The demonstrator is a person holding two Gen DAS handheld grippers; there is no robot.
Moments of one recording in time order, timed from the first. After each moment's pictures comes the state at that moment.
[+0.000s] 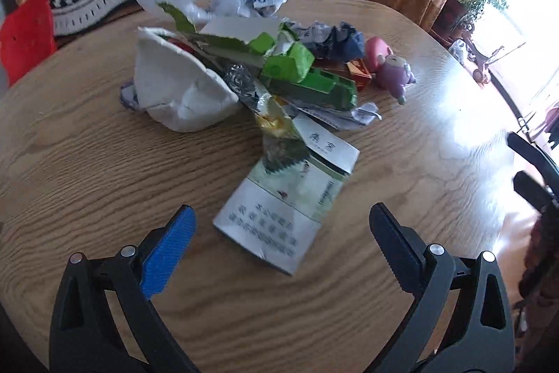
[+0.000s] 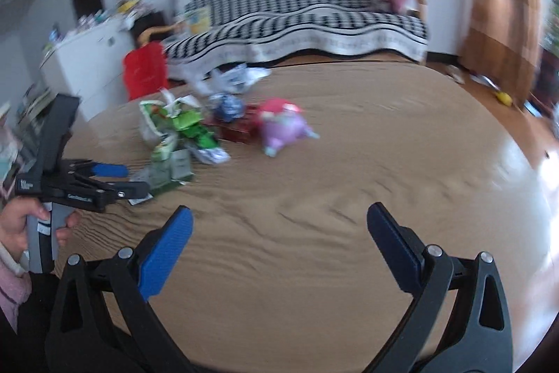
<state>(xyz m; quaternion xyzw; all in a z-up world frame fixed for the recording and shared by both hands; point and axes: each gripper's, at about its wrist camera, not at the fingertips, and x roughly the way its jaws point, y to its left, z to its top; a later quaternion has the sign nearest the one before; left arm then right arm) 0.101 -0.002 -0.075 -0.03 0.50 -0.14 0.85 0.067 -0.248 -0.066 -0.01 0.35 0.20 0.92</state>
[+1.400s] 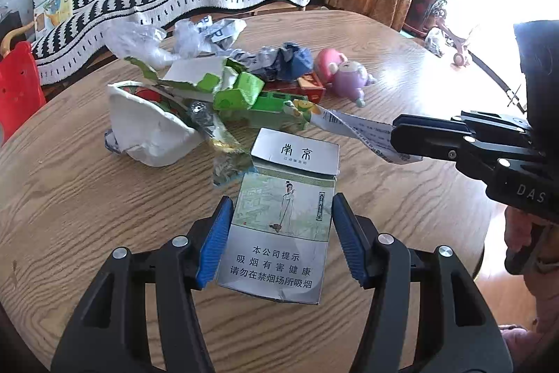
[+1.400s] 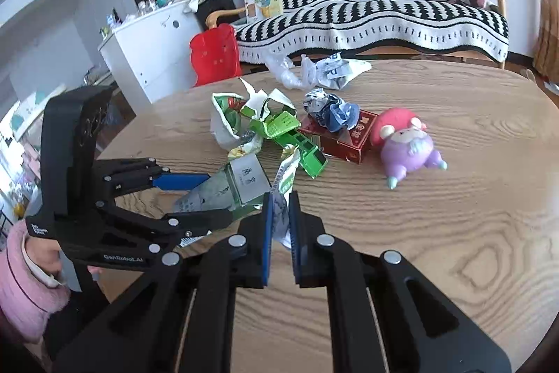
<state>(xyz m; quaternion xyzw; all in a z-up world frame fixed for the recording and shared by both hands) 0.078 -0.034 -0.056 0.04 0.44 -0.18 0.88 0.092 -0.196 -0.067 0.03 0.36 0.33 0.87</state>
